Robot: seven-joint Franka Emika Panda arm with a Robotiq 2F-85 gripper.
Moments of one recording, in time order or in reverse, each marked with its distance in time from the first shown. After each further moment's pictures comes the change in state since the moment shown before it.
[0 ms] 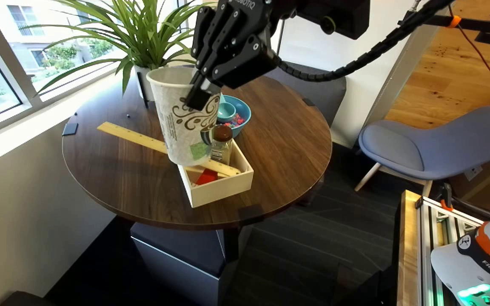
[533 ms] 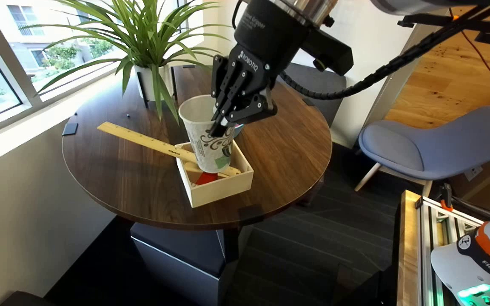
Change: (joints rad) arm -0.008 0.005 -0.012 -0.120 -0.177 0.058 0.031
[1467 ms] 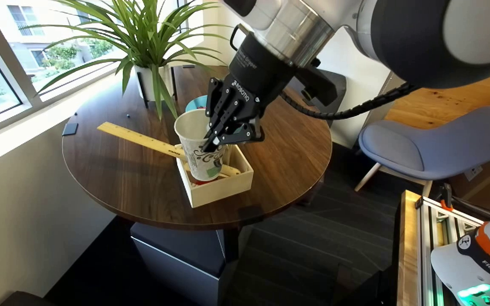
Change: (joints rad) arm 0.011 0.026 0.012 -0.091 -0.047 0.191 0.015
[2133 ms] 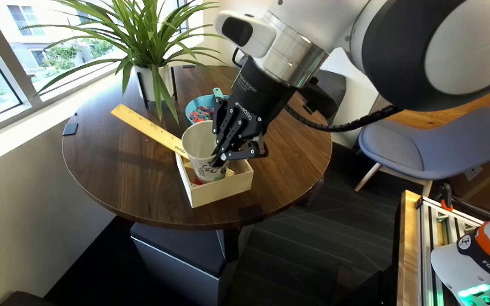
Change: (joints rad) arm 0.000 0.015 0.004 -0.025 -0.029 -0.026 0.038
